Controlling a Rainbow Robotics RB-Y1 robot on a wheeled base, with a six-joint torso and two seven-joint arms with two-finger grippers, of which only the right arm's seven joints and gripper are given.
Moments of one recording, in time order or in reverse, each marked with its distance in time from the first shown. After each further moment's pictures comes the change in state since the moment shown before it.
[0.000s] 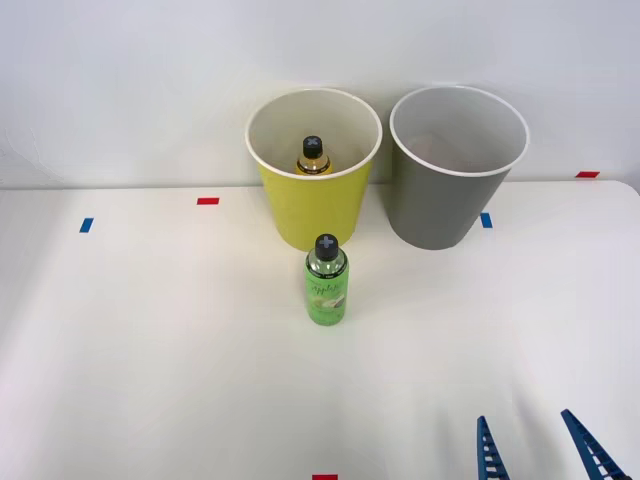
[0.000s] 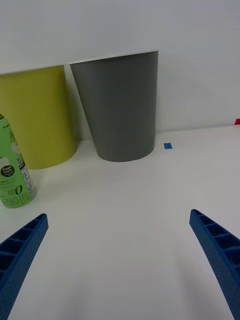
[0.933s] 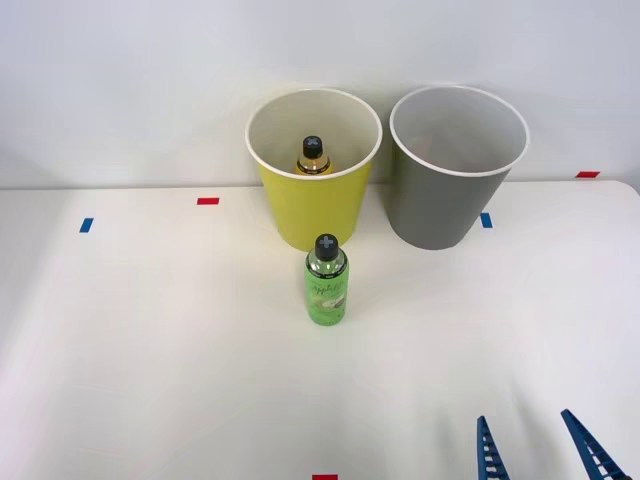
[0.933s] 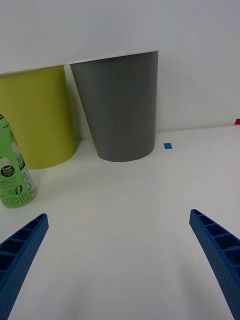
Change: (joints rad) arm 0.000 0.000 0.000 0.000 0.000 0.000 0.000
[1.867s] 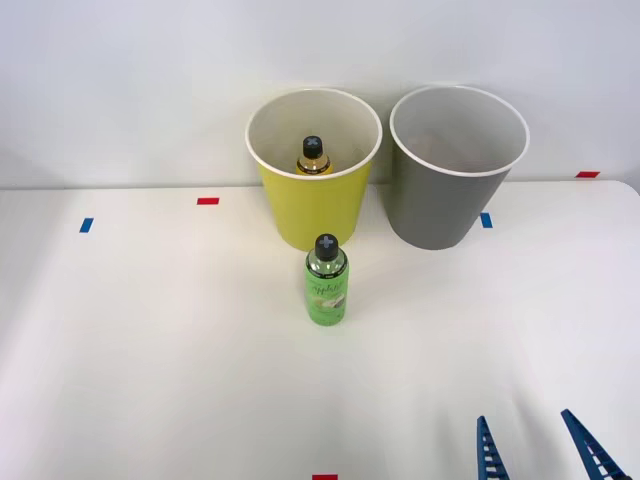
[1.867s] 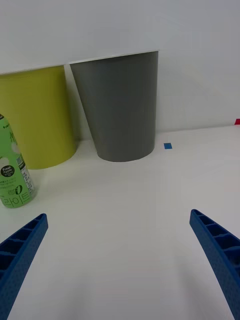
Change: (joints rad) arm 0.000 0.000 0.000 0.000 0.000 0.000 0.000
